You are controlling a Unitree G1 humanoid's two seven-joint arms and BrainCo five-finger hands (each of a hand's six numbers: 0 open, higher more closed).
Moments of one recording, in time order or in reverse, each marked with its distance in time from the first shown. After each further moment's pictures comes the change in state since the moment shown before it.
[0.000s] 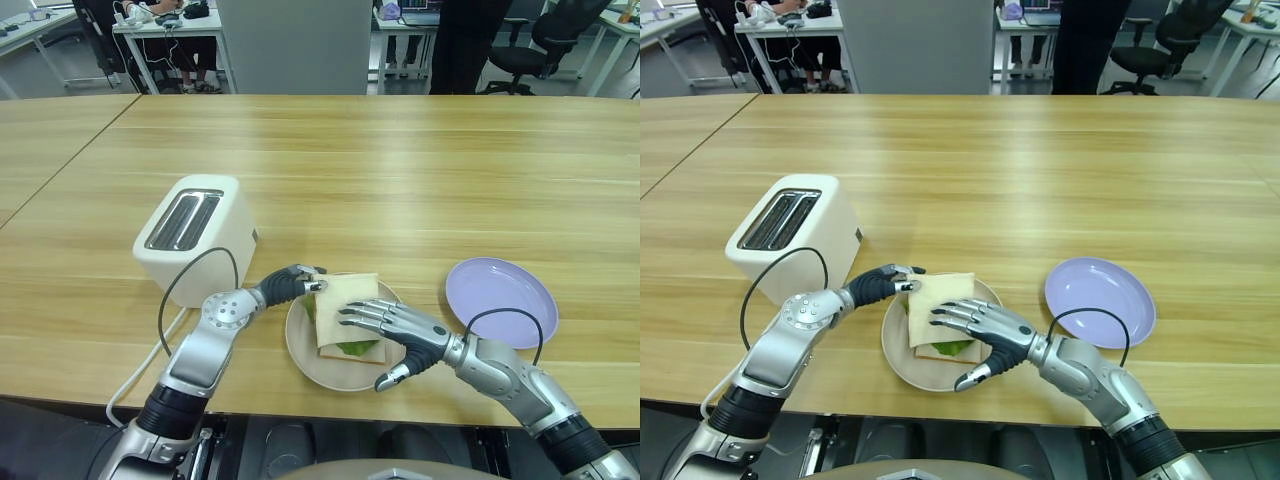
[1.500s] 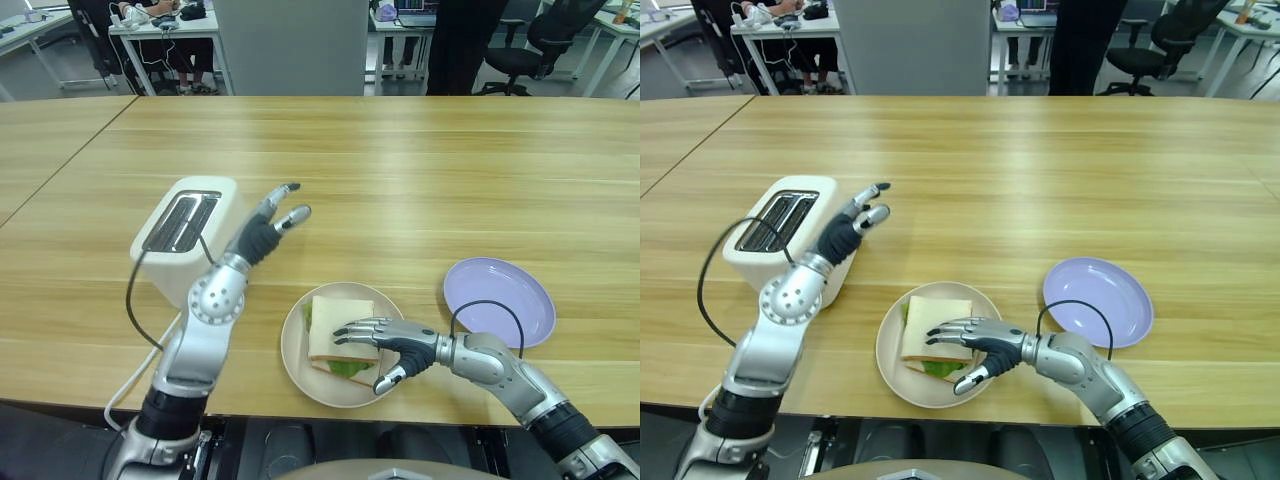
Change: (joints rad) left arm 0.112 -0.110 0.102 -0.217 0.297 -0.324 0.396; right arm -0.047 0.011 0.071 0.072 0.218 0.077 0.256
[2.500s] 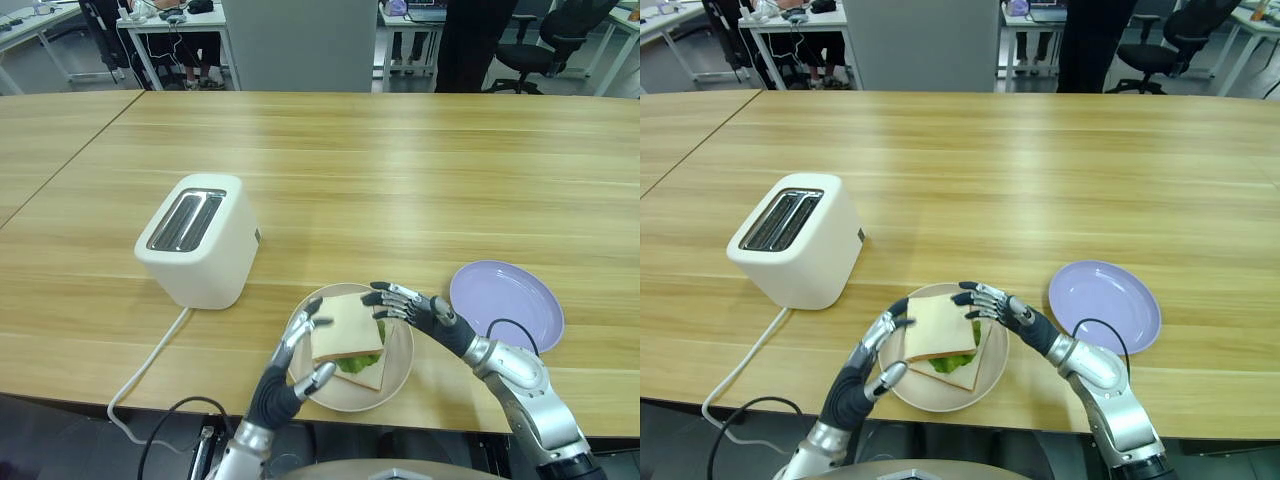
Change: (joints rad) left arm 0.809 -0.033 -0.233 -0.022 -0.242 -0.685 0.077; right arm 0.275 0.093 -0.254 -0.350 0.751 0.569 0.230
